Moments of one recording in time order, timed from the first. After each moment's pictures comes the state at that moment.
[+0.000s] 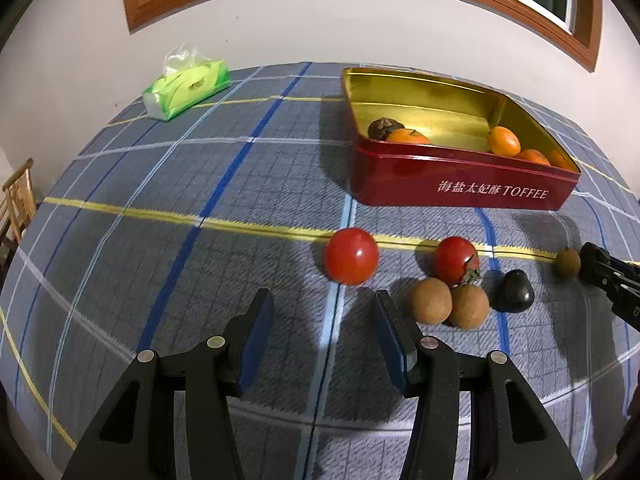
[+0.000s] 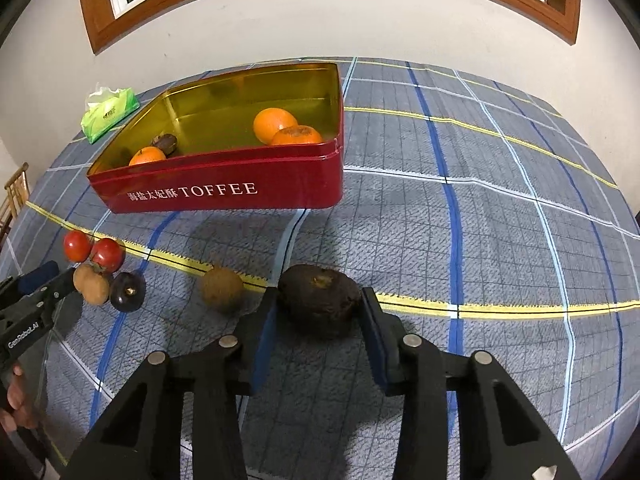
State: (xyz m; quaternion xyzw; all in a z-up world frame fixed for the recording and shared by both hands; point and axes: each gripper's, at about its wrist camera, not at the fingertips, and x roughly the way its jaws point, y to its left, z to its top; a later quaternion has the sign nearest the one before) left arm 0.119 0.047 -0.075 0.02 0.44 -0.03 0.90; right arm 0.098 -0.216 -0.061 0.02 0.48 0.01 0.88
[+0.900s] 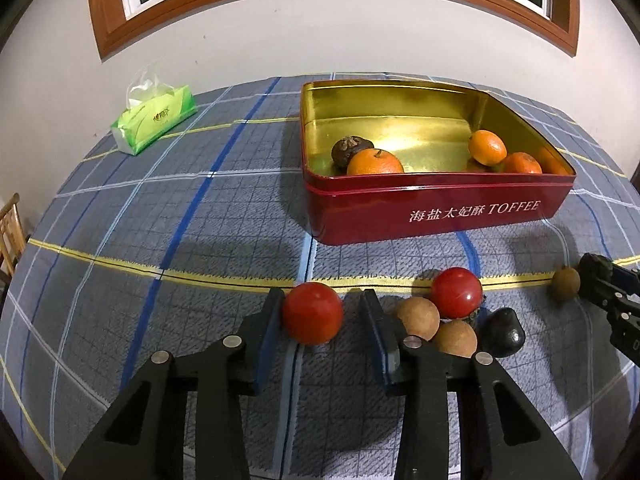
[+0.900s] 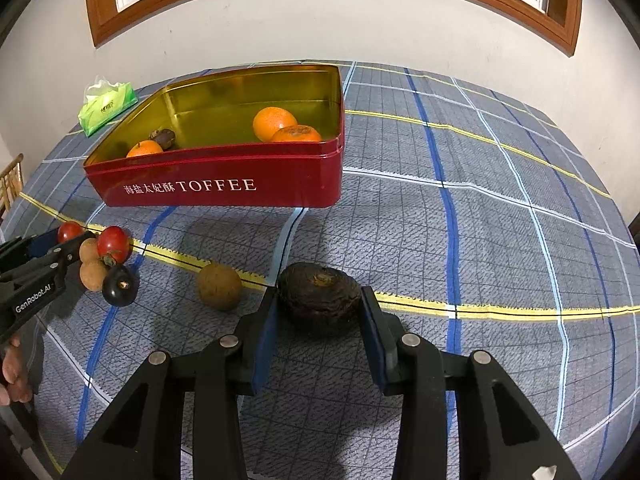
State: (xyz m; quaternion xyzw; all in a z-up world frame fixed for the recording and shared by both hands) left arm 0.144 0.025 -0.074 0.05 0.43 -0.05 0.90; right arm 0.095 -0.211 -0.064 0.00 0.47 0.00 0.88
